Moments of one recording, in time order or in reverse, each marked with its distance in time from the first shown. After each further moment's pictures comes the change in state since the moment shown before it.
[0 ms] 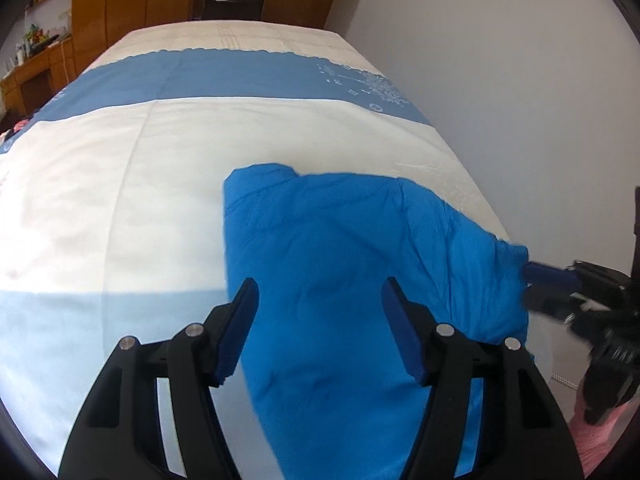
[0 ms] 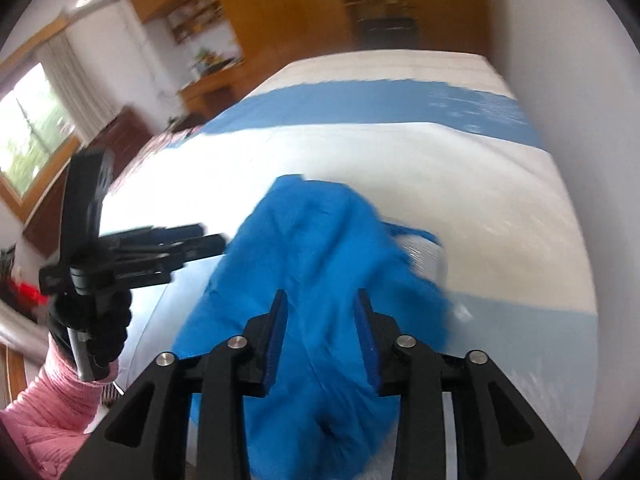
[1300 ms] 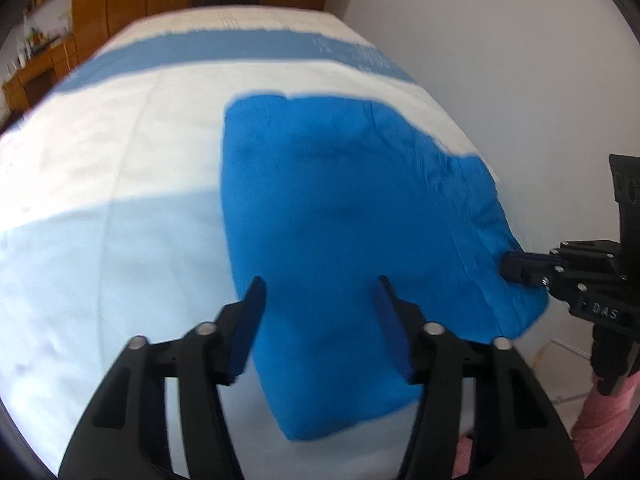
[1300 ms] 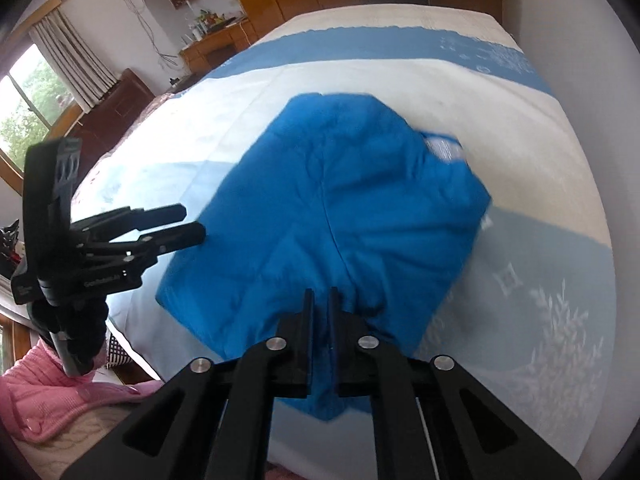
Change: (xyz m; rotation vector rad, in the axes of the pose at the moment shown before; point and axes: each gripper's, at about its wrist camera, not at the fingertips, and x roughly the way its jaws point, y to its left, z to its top) left arm -0.033 -0.022 -0.096 0.010 0.071 0.001; right arm -0.007 -0.005 -0.086 0.032 0.134 0.005
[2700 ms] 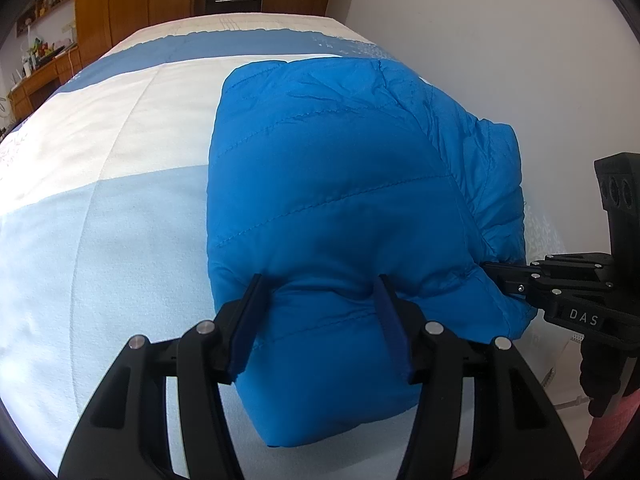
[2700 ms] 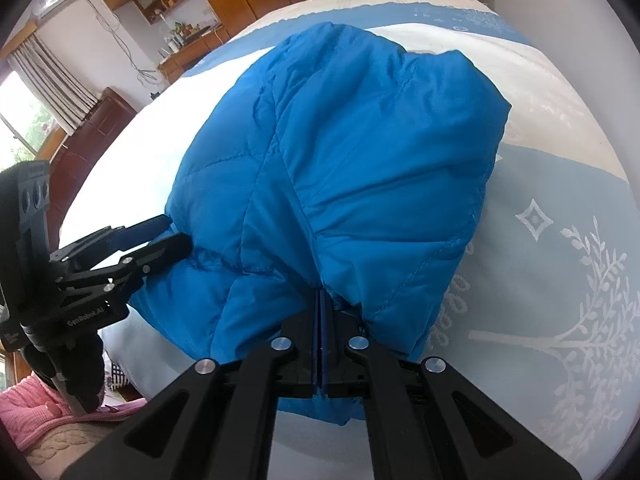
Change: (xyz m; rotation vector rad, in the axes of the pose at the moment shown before) left arm 0.017 0.003 -0.042 0.048 -0.065 0.064; right arm 0.044 -0.010 -0.032 0.080 -0.016 -0.002
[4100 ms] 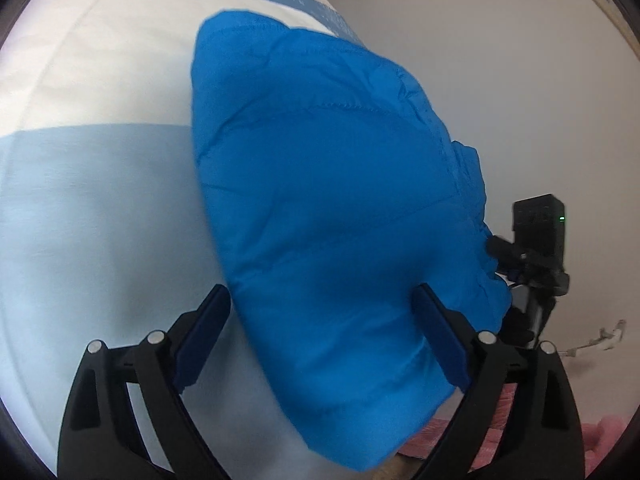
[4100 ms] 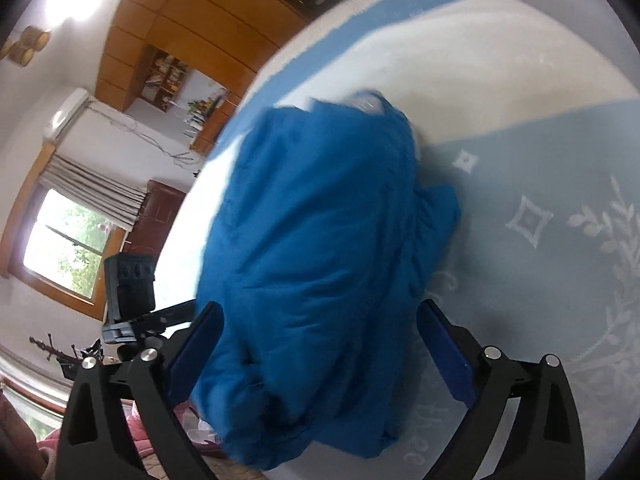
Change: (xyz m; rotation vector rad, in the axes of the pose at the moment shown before) left arm 0.049 0.079 0.041 -0.149 0.203 -0.505; right arm 0.000 -0.088 0.015 0.318 -0.093 0.331
